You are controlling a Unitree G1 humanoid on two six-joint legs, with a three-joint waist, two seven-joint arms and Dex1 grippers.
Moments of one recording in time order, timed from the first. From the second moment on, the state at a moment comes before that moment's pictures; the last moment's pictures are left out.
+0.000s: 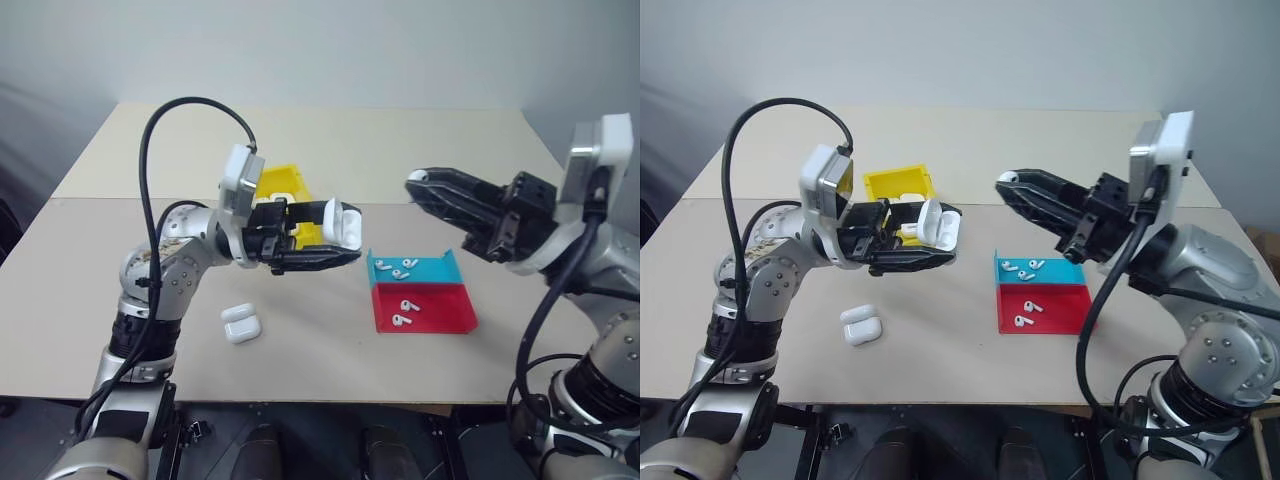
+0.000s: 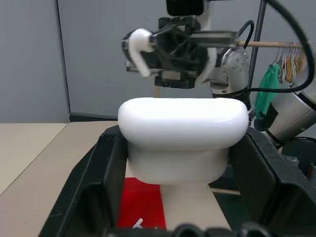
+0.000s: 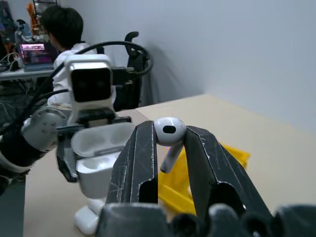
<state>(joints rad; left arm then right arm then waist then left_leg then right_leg) -0.73 0.47 -0.03 -0.09 -0.75 0.53 -1.26 -0.61 -0.42 -0.46 -0.73 0.88 1.11 0.66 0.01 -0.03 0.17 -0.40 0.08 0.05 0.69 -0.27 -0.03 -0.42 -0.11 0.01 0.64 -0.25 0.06</state>
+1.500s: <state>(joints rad) -0.77 0.45 -0.06 -0.06 -0.71 0.53 -1.29 -0.54 -0.62 -0.17 -0.66 0.94 0.80 0.59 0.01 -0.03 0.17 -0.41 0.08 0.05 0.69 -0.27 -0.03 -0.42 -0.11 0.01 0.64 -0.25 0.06</state>
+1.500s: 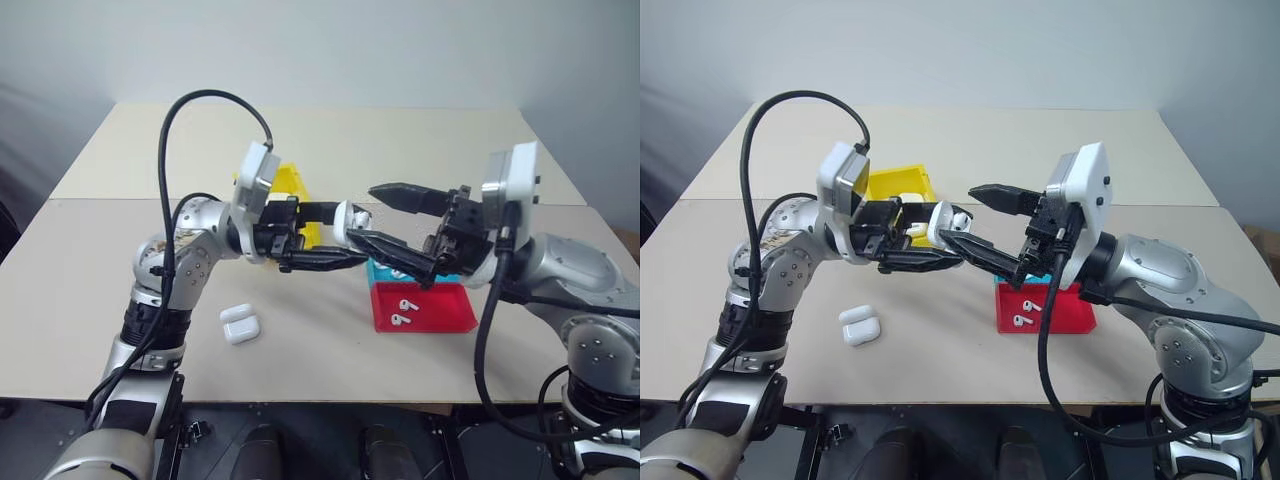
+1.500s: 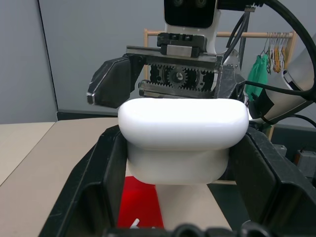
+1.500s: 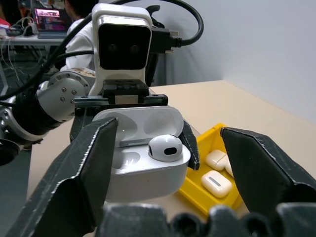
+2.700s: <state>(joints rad) -0.62 0.51 0.02 -0.21 -0.72 0.53 -1.20 -1.25 -0.65 0.60 1.05 -0.36 -0.62 1.36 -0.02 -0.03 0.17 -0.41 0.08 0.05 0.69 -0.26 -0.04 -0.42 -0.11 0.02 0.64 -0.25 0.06</state>
